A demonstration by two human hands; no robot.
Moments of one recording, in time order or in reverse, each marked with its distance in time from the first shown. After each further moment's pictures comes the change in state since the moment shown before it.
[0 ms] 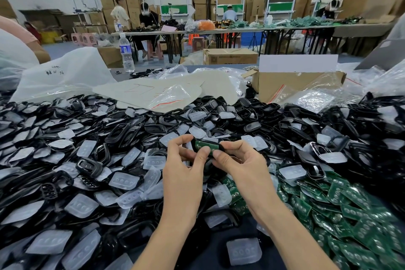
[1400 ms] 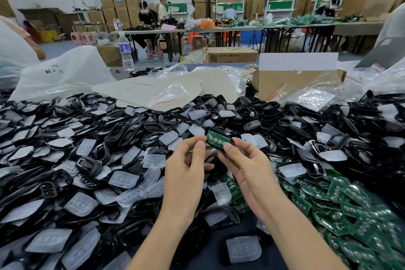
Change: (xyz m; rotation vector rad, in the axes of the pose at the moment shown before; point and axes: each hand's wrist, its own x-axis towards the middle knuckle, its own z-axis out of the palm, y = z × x) left_hand -0.001 0.006 0.001 -0.176 -0.128 -0.057; right_hand 0.008 -0.001 -0.003 0.503 0.112 0.169
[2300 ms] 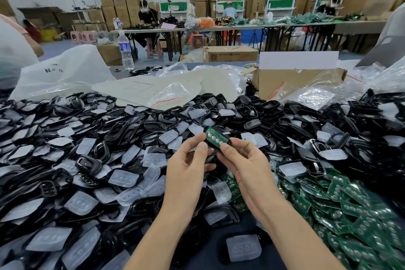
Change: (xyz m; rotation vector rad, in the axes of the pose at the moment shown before) left_hand 0.003 -0.007 0.001 -0.136 -0.020 -0.115; right_hand -0.005 0.002 0.002 -0.157 0.029 -0.048
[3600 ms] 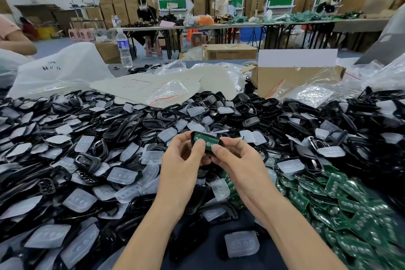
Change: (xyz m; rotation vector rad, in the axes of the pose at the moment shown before) left_hand 0.008 -0.002 -0.010 0.001 -0.029 0.011; right_hand 0.006 0.010 -0.007 -0.088 -0.149 -0.001
